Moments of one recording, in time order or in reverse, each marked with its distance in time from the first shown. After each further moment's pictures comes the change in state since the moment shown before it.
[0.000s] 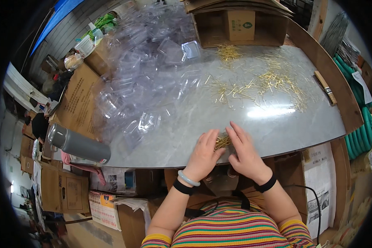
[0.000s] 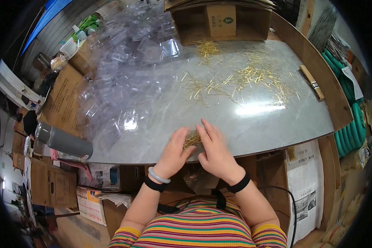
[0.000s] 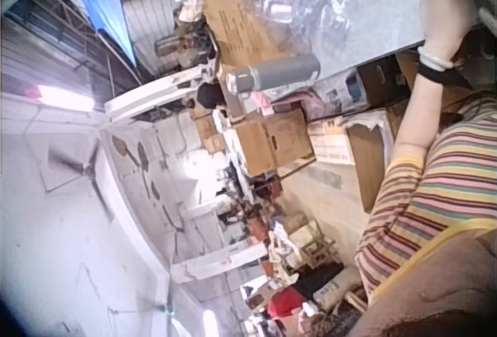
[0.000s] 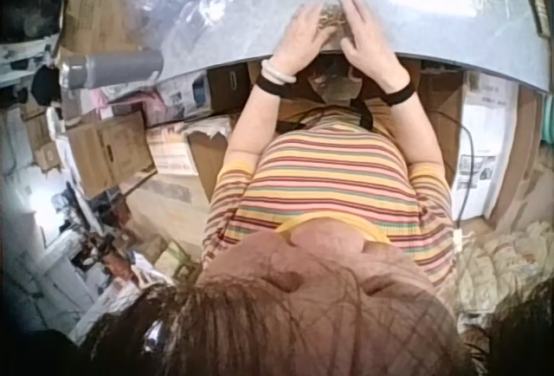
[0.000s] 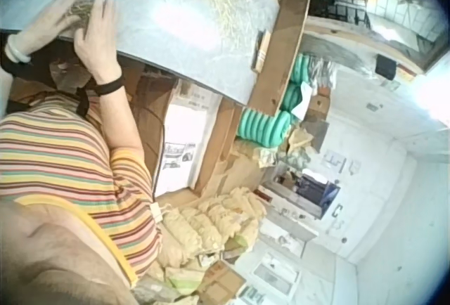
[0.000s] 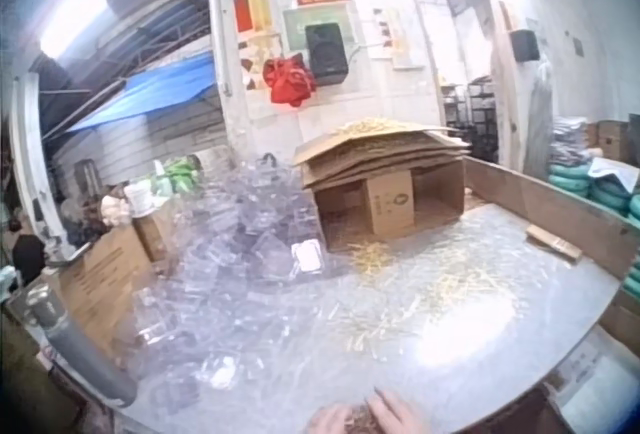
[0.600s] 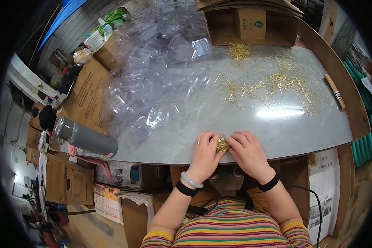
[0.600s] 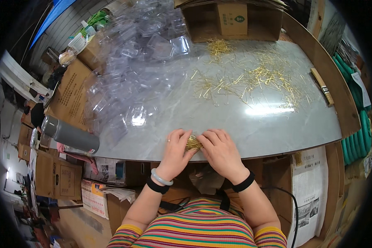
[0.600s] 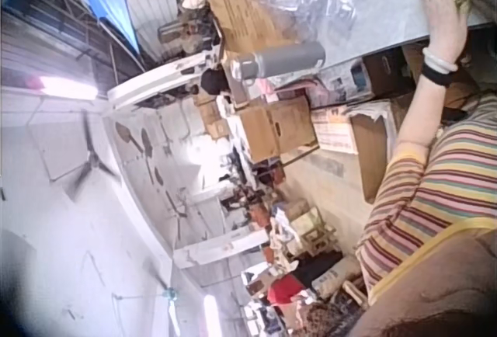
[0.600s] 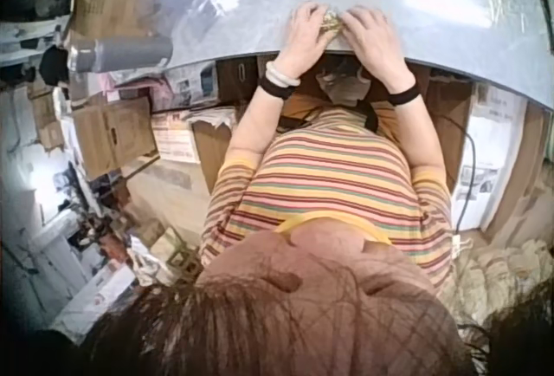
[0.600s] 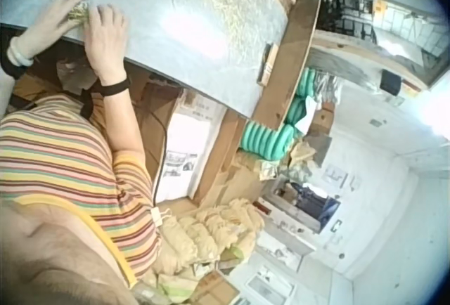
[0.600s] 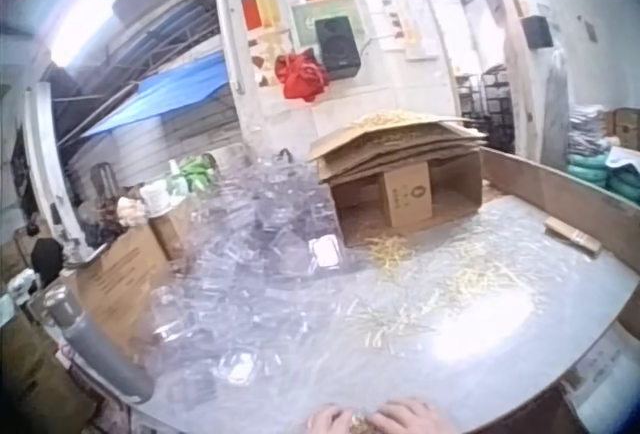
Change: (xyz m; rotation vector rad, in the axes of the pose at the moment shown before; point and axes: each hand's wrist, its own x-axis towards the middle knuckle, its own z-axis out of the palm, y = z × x) left_hand -0.010 0.003 -0.006 0.179 0.074 -0.028; right_hand 0.003 0.014 0.006 -0.212 -0.043 -0.181
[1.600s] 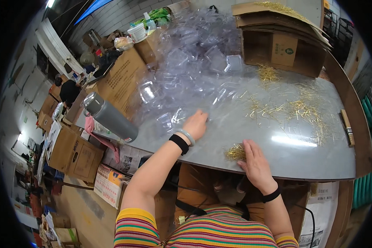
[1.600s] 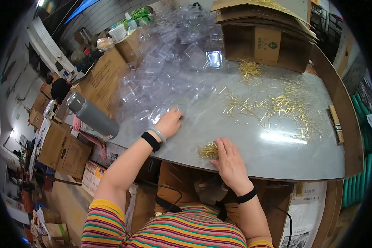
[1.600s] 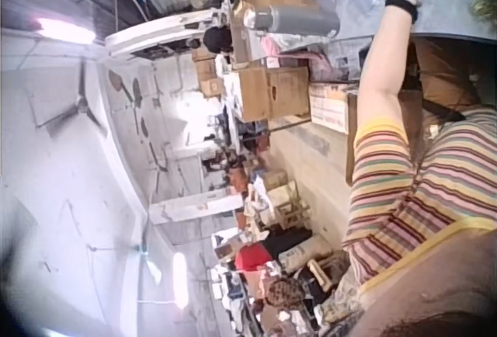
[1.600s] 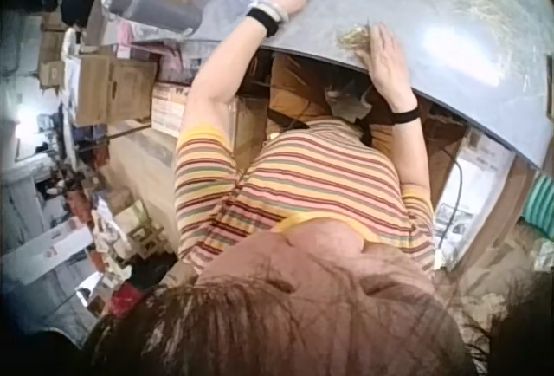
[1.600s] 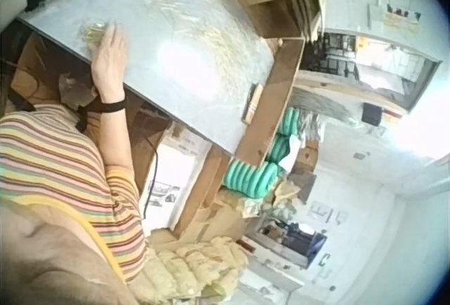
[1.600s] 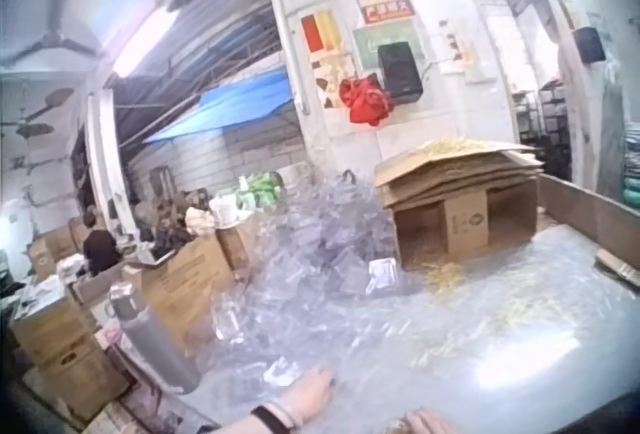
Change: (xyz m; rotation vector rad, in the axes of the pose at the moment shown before) left_hand 0.064 -0.092 -0.077 0.340 -0.175 -0.272; right_hand 0.007 -0.007 0.001 0.125 0.001 0.036
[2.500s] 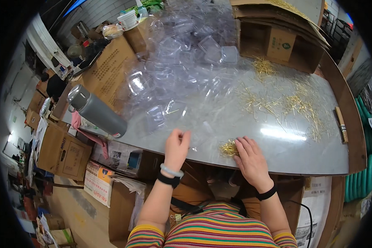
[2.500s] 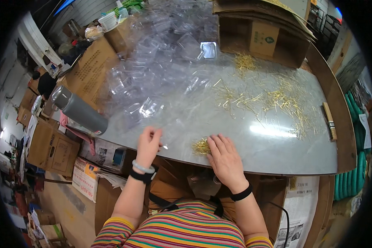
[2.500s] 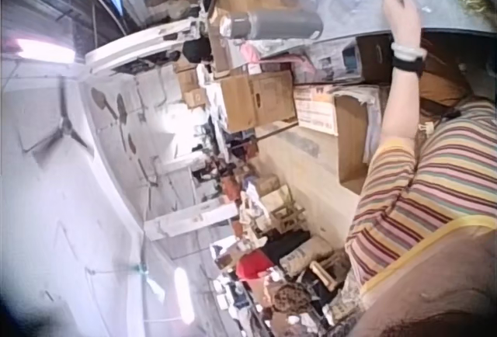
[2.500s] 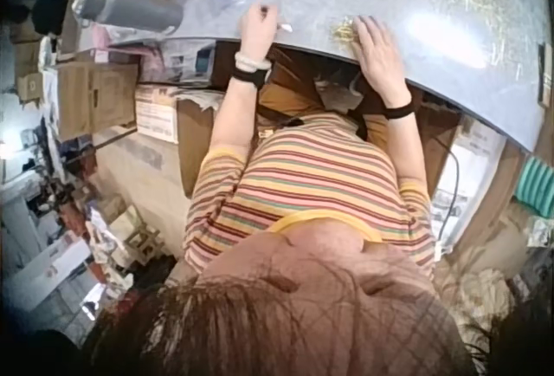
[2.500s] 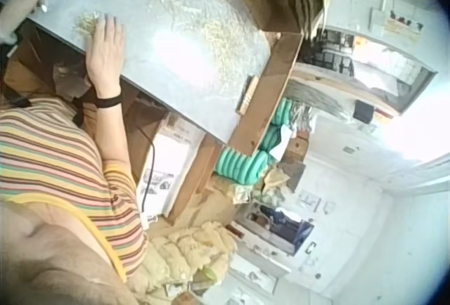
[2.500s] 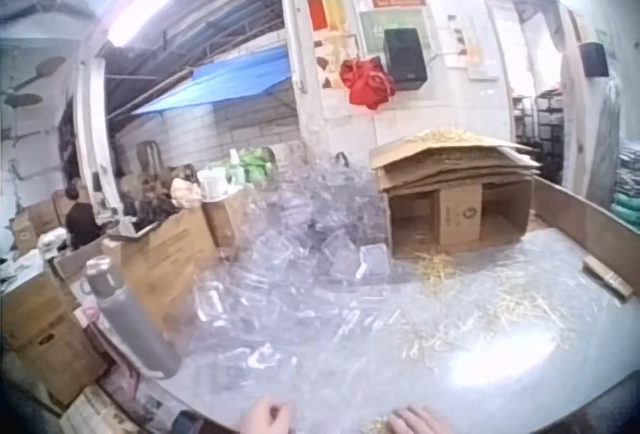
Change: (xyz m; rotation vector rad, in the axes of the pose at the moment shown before) left_hand -0.092 0.020 0.017 -0.646 0.336 -0.439; right_hand -0.001 -0.004 0.003 -0.231 -0.023 -0.065
